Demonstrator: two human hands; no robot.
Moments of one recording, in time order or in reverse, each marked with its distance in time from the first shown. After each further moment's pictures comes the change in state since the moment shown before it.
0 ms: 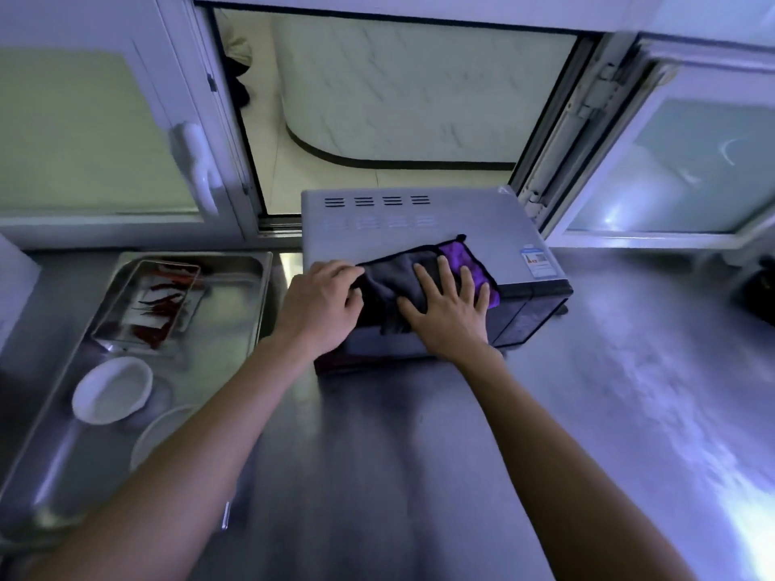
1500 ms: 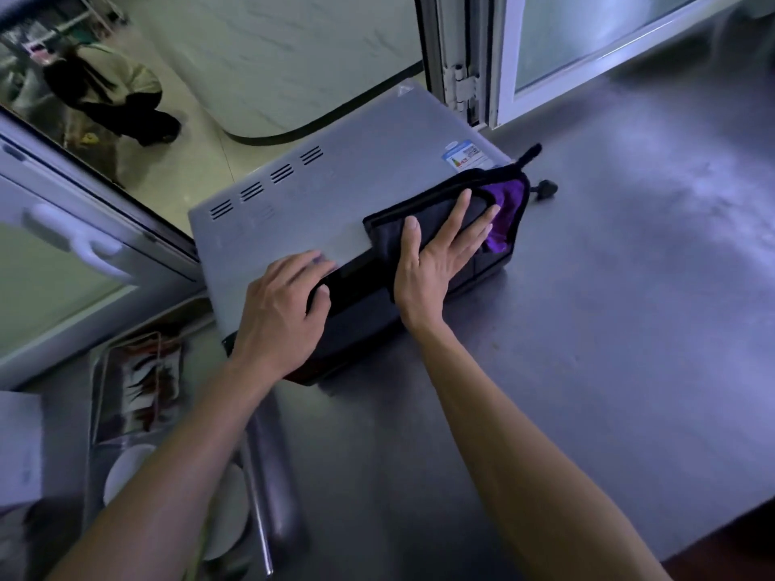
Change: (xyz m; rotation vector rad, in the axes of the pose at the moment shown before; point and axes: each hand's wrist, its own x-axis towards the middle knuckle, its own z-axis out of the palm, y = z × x) left_hand 0.031 0.036 0.044 0.096 -0.140 0.263; right_hand 0.026 0.031 0.048 1.149 0.761 0.542
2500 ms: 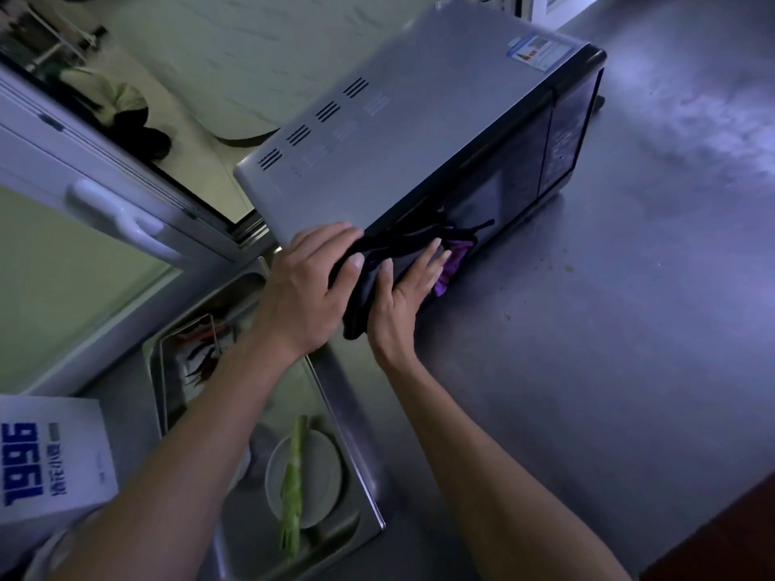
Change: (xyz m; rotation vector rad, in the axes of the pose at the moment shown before) left_hand -0.048 -0.081 -0.028 -0.072 -0.043 0.256; right_hand -0.184 0.027 0.098 0.200 -0.096 0.214
